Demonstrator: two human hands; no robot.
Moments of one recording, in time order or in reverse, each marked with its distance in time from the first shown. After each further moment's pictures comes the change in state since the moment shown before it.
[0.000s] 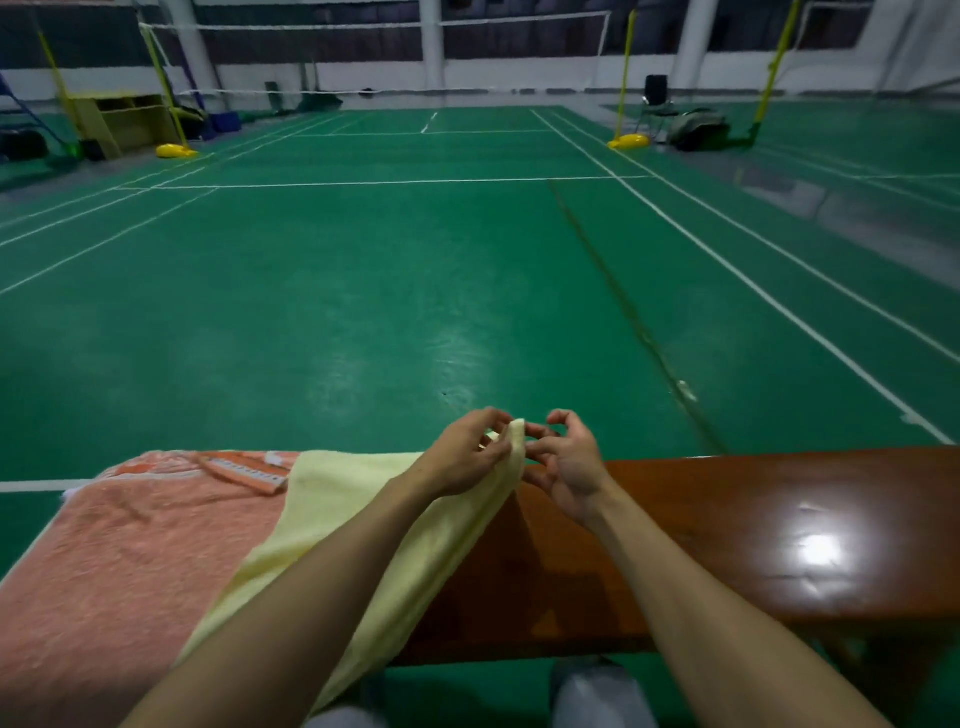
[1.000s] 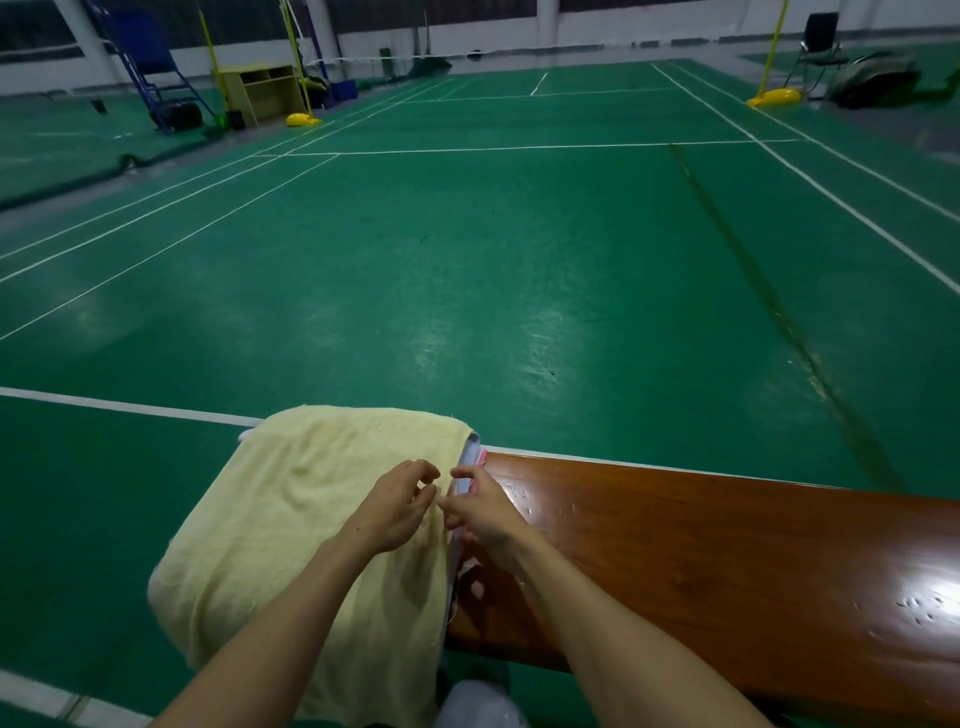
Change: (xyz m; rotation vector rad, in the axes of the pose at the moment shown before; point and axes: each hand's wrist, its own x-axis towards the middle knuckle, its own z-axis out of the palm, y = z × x) left_hand -0.144 -0.186 -0.115 0.351 0.163 -0.385; right_hand 0.045 0.196 0.171 -0.629 -0.338 0.304
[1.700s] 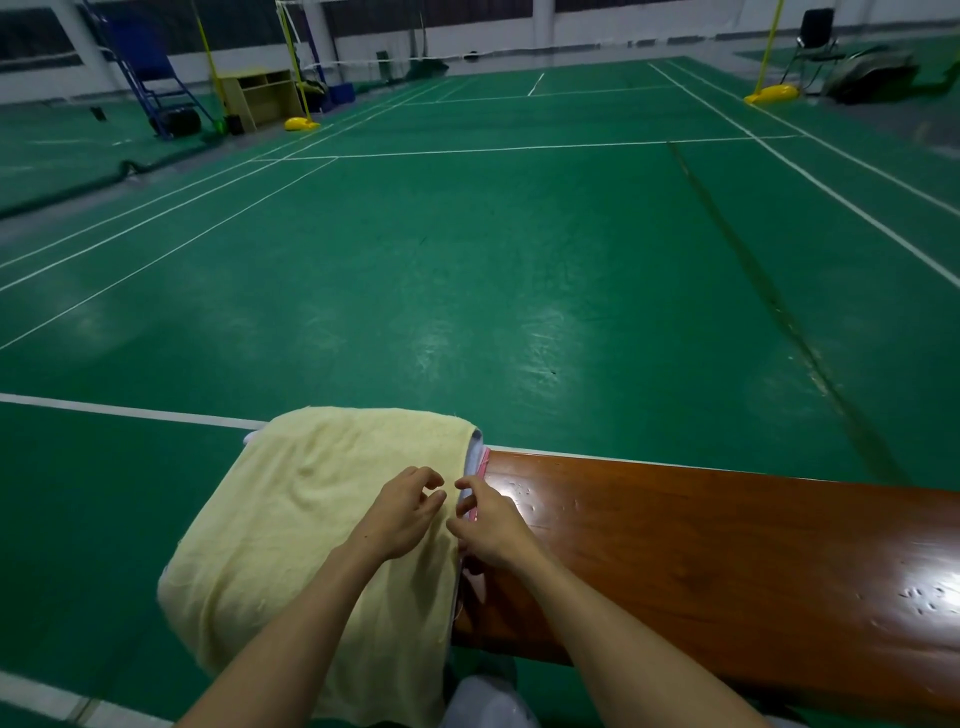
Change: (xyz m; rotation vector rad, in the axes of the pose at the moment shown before) left_hand -0.007 0.003 0.006 -0.004 -0.003 -0.030; right_hand -0.012 0.010 0.001 -0.468 0.095 -0.151
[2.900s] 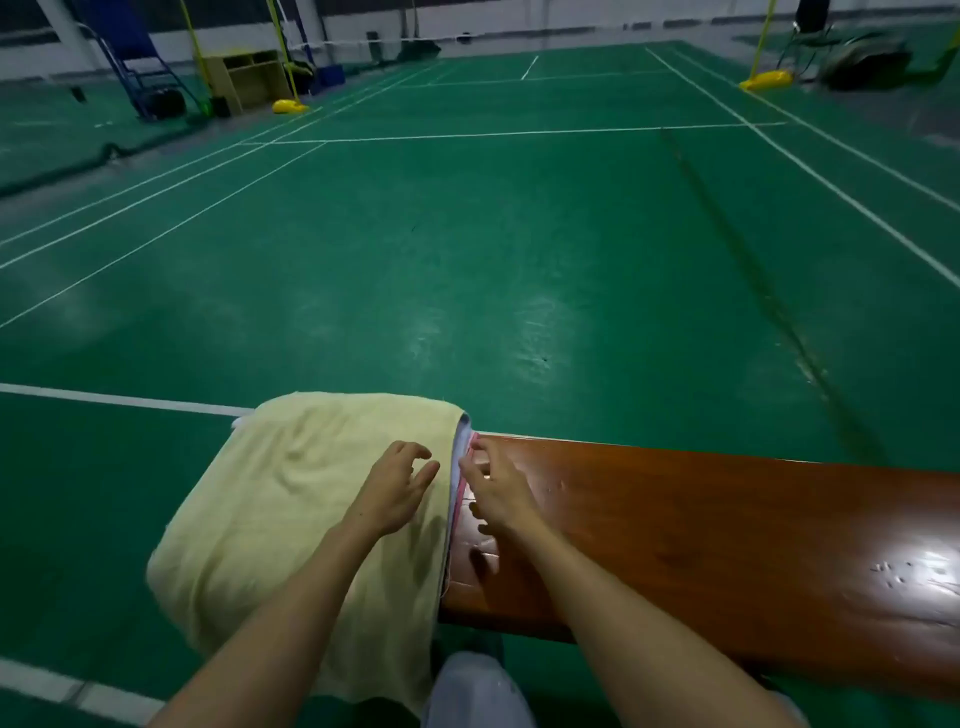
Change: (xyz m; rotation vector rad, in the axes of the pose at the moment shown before) left_hand 0.000 0.015 -0.001 -0.071 0.039 -0.055; right_hand 0.000 0.008 -0.019 0.161 0.189 0.013
